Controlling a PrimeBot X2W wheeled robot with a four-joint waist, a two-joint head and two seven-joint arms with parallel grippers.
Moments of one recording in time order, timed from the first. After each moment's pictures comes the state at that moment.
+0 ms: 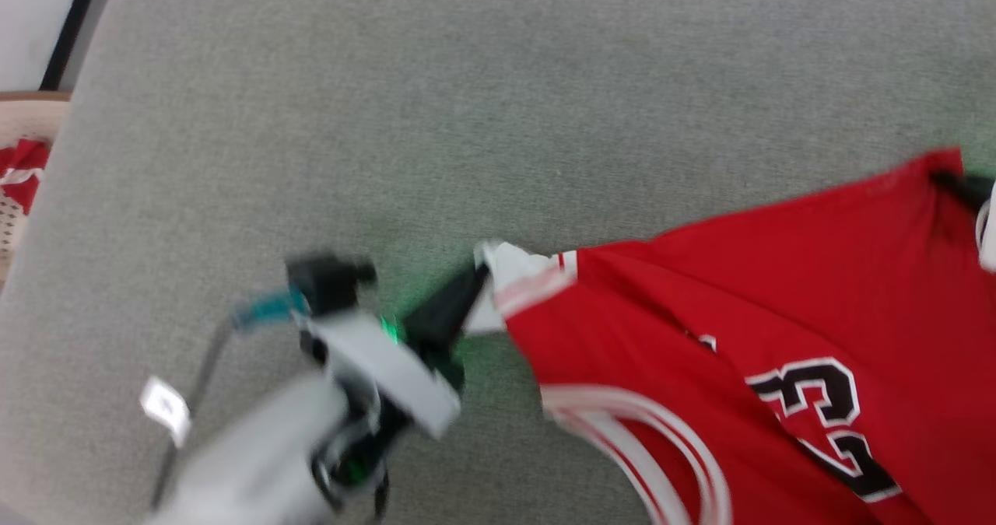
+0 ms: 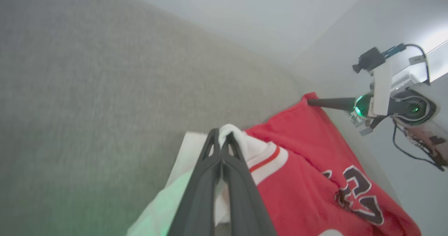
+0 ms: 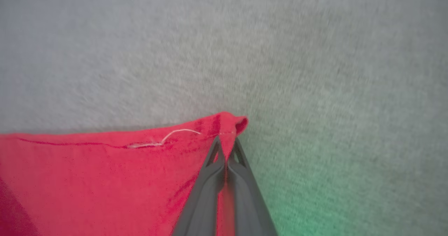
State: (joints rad) left arm -0.59 0.44 -0.88 0.27 -1.15 -0.13 -0.26; right arm -0.76 -0.69 0.41 0.44 0.83 0.13 0.65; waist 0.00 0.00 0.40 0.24
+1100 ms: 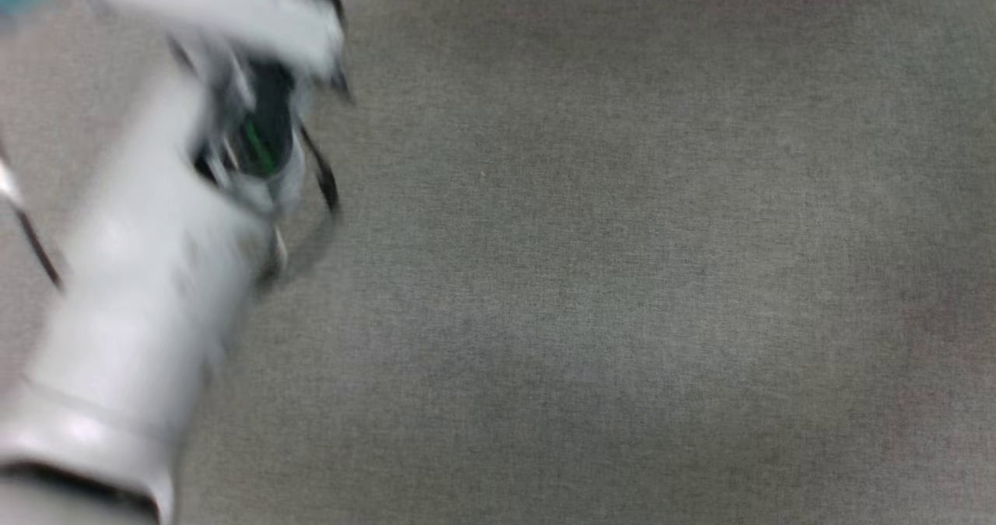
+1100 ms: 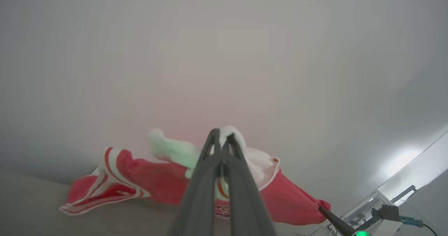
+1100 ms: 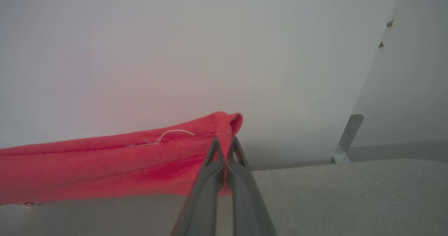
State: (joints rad) left arm -1.15 0.34 -0.57 0.58 -1.39 -0.13 -0.26; right arm -1.32 -0.43 0.15 1.00 0.58 0.13 0.14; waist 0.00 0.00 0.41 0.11
